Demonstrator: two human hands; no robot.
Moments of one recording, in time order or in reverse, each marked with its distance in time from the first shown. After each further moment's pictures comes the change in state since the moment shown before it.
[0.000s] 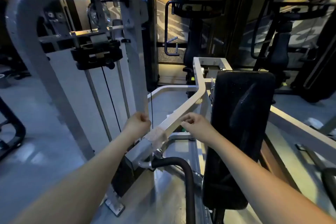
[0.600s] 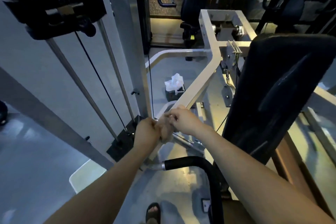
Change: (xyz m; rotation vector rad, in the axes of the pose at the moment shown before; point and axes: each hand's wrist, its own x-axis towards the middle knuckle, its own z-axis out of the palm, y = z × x) left_hand 0.086 -0.089 0.071 0.082 -0.077 -0.041; right_hand 0.150 0.058 0.122 -0.368 -0.235 -0.004
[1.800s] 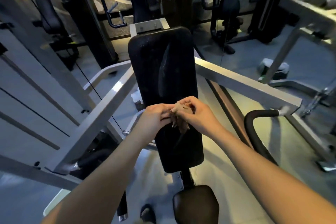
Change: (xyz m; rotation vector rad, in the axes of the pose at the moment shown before) left_hand -0.166 0.292 0.193 -0.513 -0.462 0.234; right_hand -0.302 0.242 -0.183 0.532 0.509 -0.011
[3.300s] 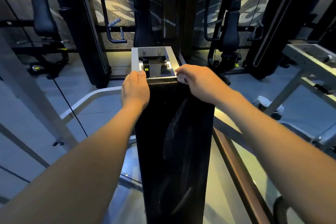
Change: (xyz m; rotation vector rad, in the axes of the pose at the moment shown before) left_hand 0.279 0.093 -0.127 0.423 0.690 0.205; right_hand 0.303 -0.115 -0.052 -0.845 -0.023 -0.378
